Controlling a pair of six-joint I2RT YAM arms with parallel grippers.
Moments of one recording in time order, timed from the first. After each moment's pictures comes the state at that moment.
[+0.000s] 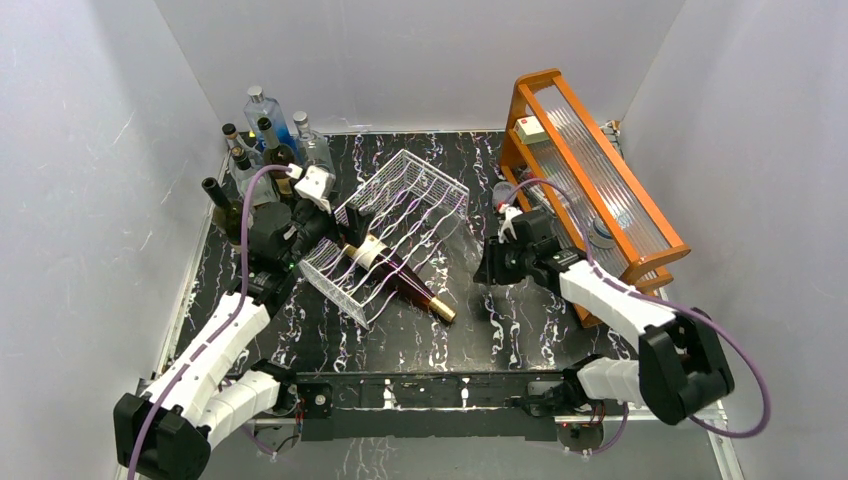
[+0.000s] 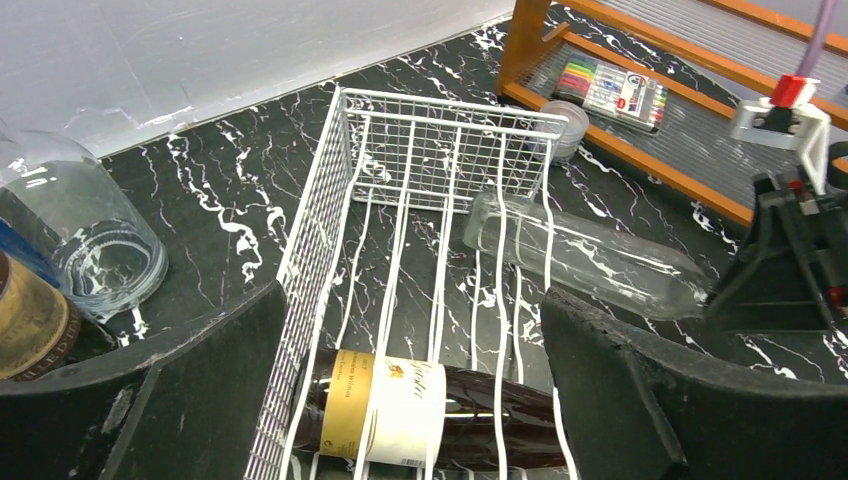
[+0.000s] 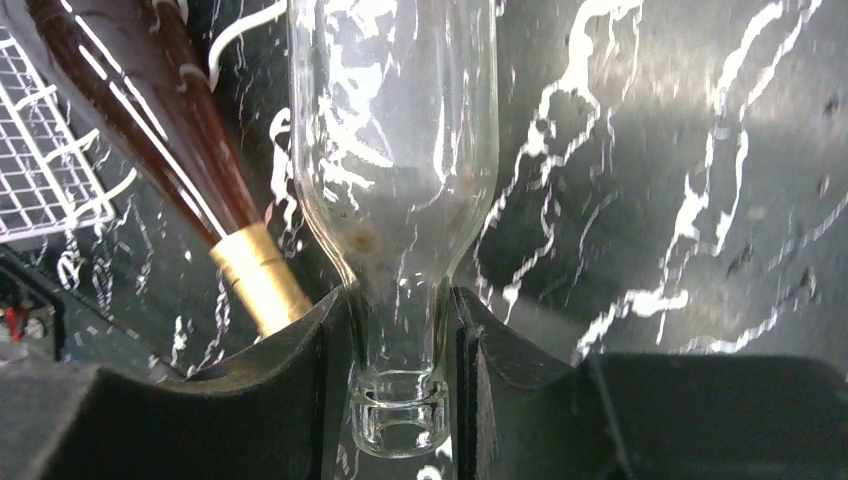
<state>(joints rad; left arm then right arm) -0.37 0.93 0.73 0.09 0.22 -0.03 0.49 1.28 0.70 -0.26 -0.28 0.34</state>
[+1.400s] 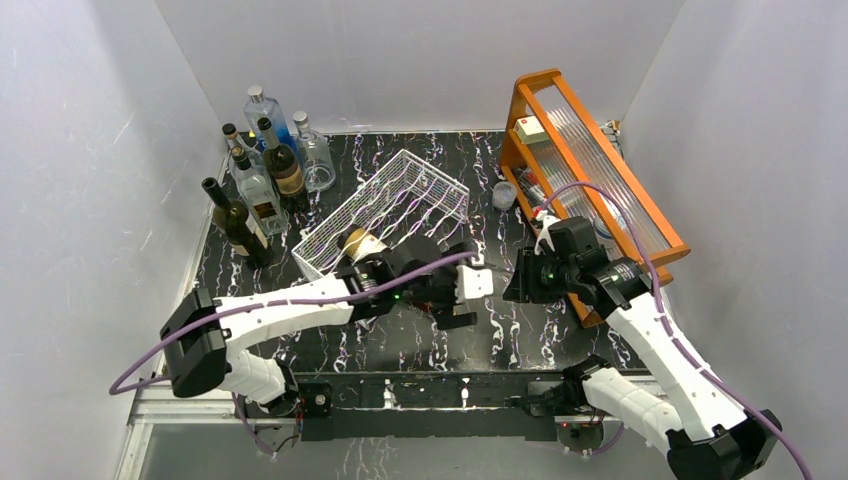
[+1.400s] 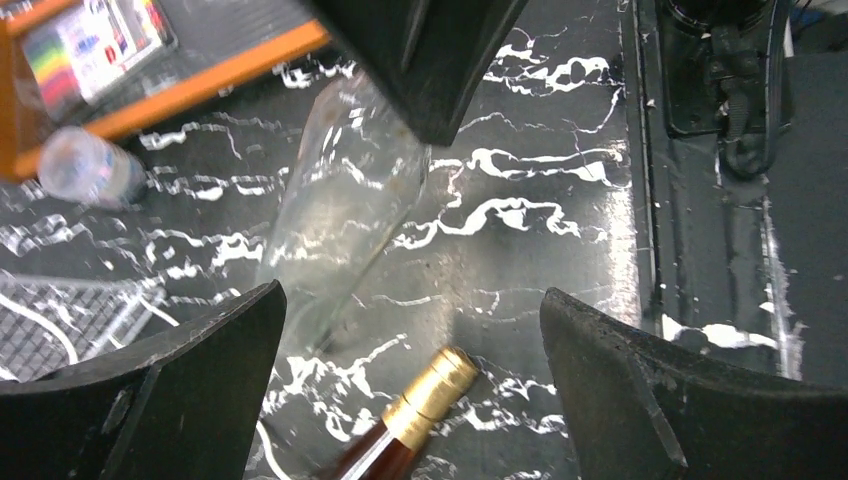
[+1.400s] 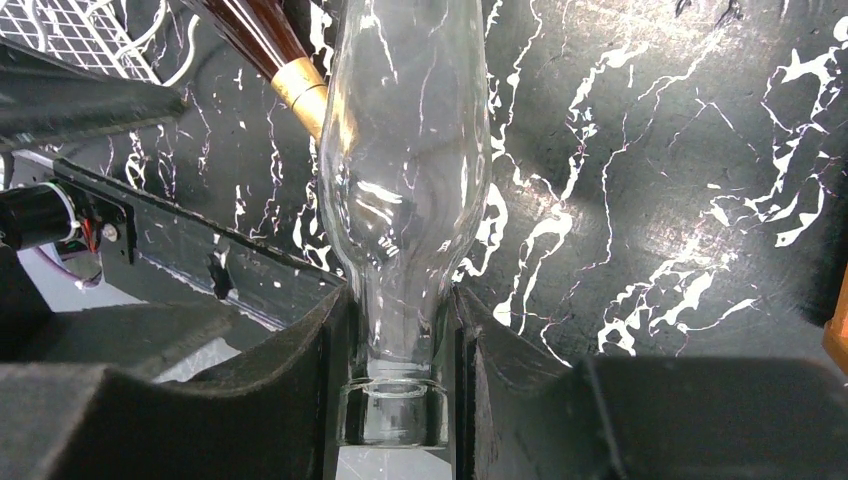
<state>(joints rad) -1.09 1.38 0.98 -0.11 0.28 0.42 0.48 0.87 0.89 -0.94 -0.24 0.41</state>
